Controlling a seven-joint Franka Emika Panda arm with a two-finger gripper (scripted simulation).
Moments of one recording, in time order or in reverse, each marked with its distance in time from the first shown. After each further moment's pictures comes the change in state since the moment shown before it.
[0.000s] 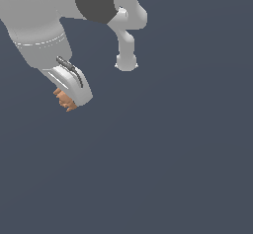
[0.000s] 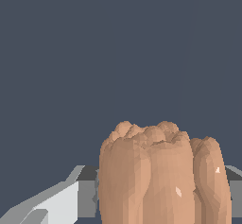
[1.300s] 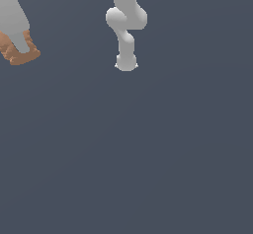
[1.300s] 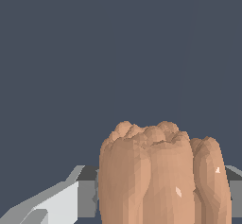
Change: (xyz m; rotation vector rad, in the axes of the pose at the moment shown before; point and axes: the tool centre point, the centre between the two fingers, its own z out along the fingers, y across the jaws) arm 0.035 0.053 -0.143 -0.001 0.000 -0.002
